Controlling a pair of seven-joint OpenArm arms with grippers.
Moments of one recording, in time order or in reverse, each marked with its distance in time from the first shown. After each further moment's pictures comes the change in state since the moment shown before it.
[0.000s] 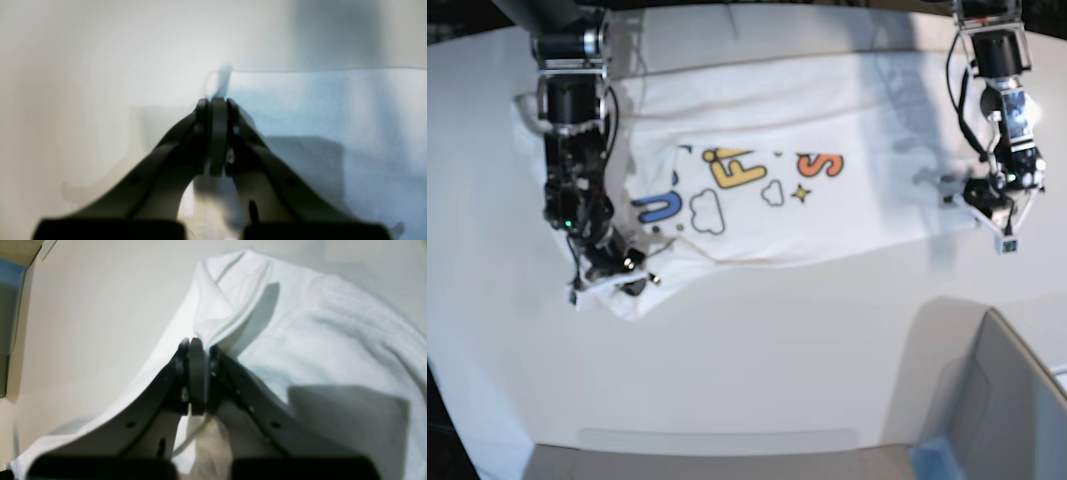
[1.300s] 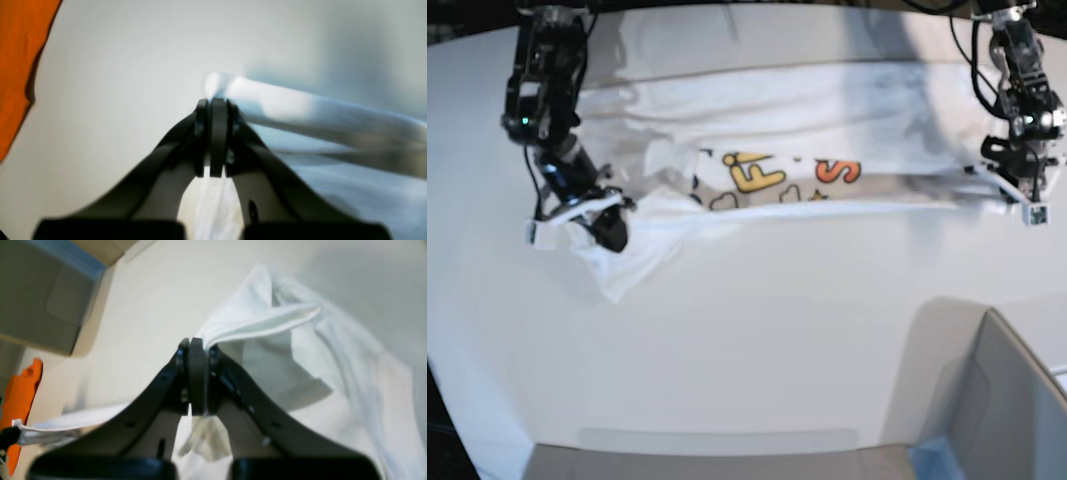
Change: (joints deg) left arm 16.9 1.9 -10.4 27.4 0.2 0.0 1.7; right arm -27.3 2.4 6.1 44.7 7.3 -0.4 -9.8
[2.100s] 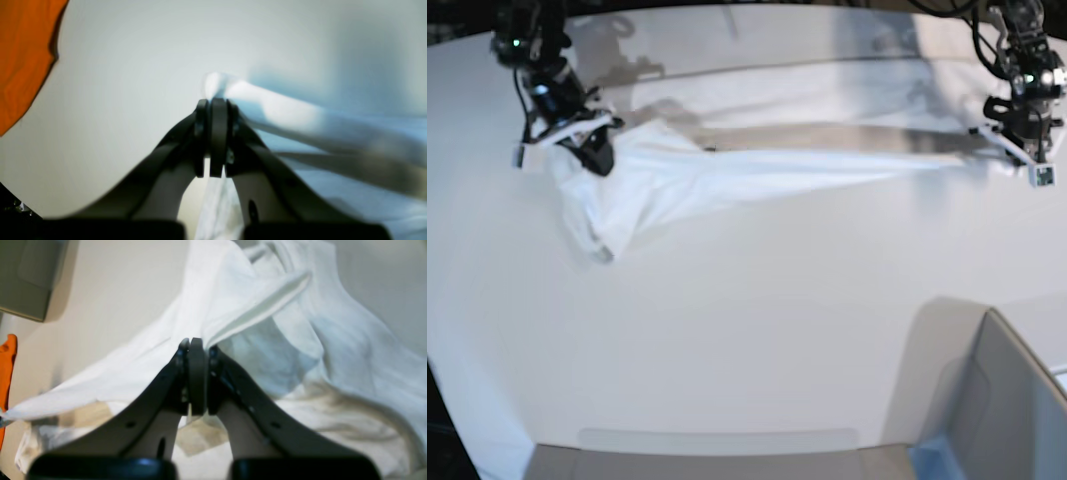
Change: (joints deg) left arm 10.6 2.6 -5.6 5.7 0.0 -0.2 -0.9; right arm -19.7 0.1 4.9 11.4 0.3 0.2 0.2
